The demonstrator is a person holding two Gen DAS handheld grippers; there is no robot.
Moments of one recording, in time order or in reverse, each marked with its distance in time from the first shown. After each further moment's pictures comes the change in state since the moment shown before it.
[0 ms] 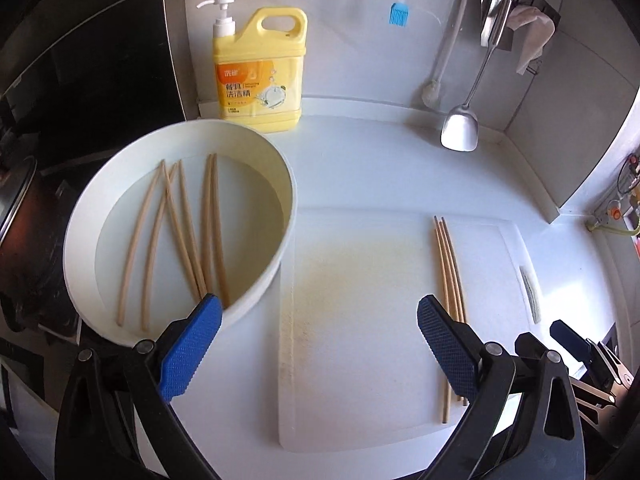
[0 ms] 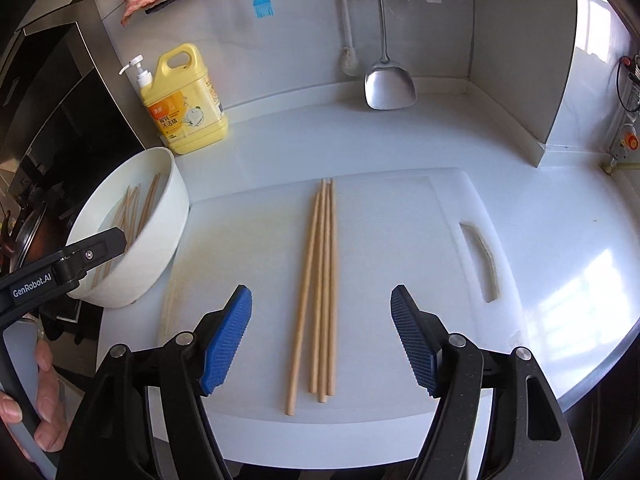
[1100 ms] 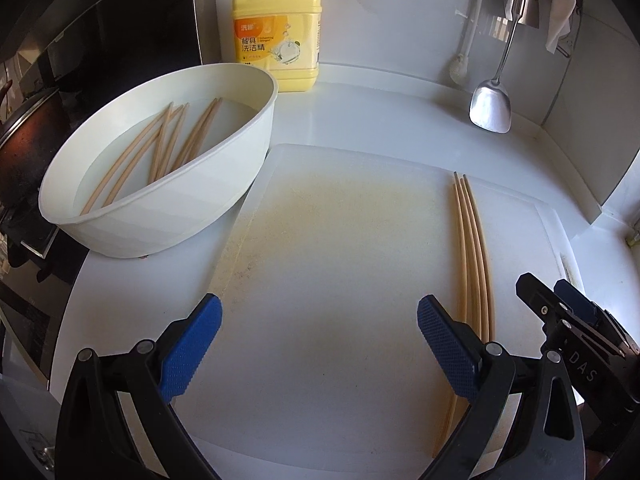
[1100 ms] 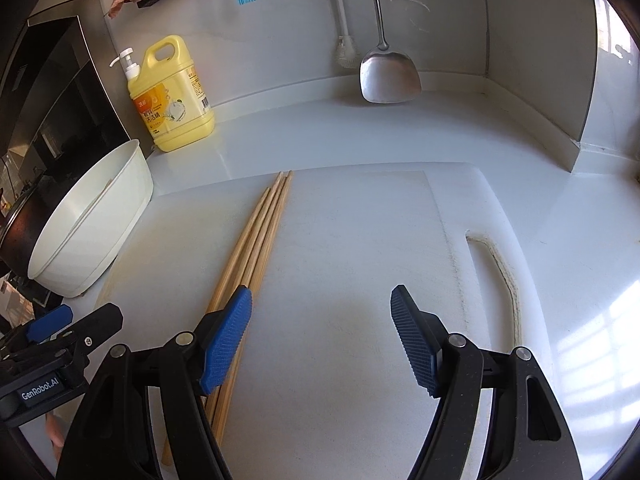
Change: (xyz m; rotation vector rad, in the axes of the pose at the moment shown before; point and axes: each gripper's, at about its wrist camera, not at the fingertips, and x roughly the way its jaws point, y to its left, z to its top) left arm 0.059 -0.047 -0.072 -0.111 -0.077 0.145; right arm 0.084 -0.057 -0.010 -0.074 -0.090 0.087
